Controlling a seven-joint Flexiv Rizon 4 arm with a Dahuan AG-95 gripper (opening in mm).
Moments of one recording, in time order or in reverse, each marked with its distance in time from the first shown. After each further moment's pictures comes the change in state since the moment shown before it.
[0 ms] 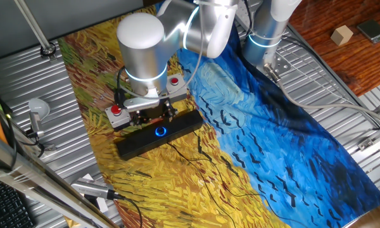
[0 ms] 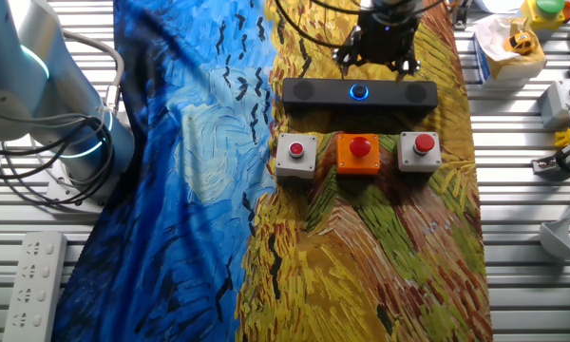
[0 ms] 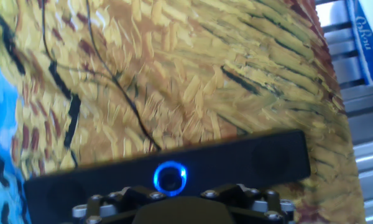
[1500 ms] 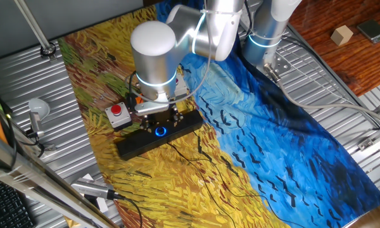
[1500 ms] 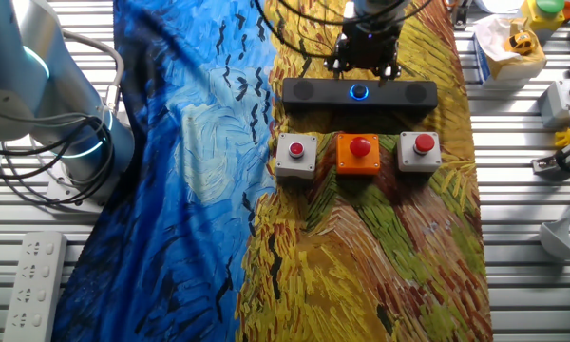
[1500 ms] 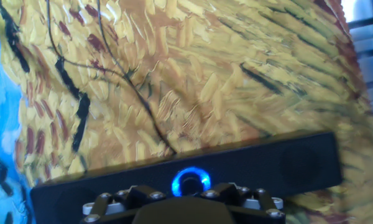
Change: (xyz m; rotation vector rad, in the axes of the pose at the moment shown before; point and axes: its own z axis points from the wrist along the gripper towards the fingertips) arm -0.009 0.022 0.029 0.000 -0.019 0.001
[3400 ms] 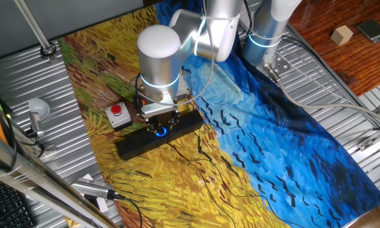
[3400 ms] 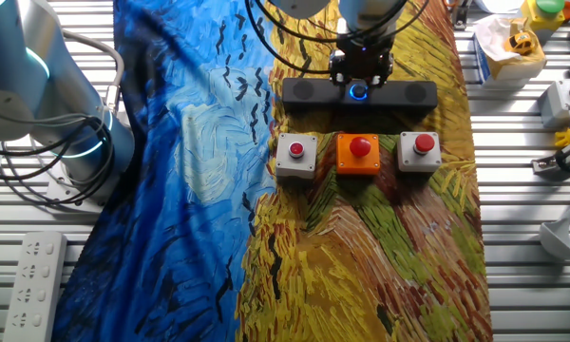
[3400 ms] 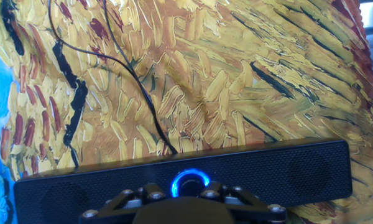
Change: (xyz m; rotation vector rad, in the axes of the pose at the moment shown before) arm 0.004 -0.002 0.017 0.036 0.004 -0.058
